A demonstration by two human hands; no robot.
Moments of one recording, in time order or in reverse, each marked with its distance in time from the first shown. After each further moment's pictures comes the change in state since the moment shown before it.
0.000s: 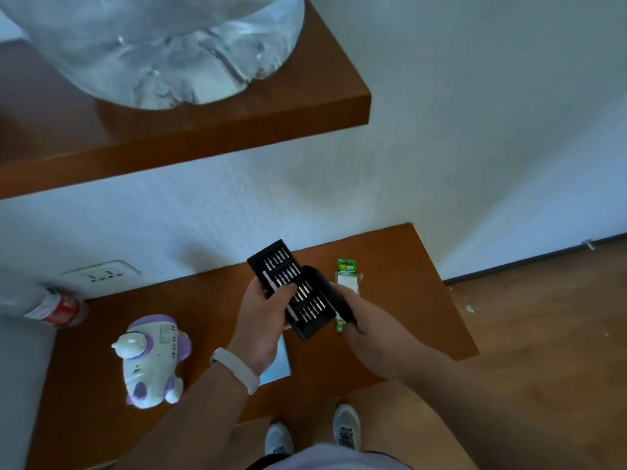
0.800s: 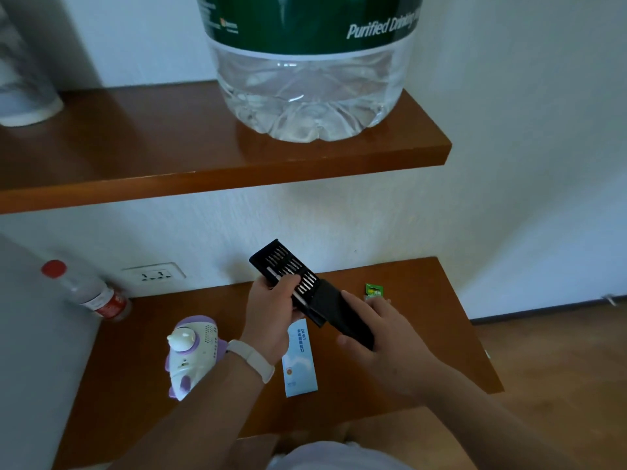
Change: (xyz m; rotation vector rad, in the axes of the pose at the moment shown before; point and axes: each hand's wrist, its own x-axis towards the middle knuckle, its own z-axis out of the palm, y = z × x) left_hand -0.018 0.051 -0.040 -0.199 0.128 0.053; right_hand 0.001 -0.046 0.024 -0.373 0.184 -0.171
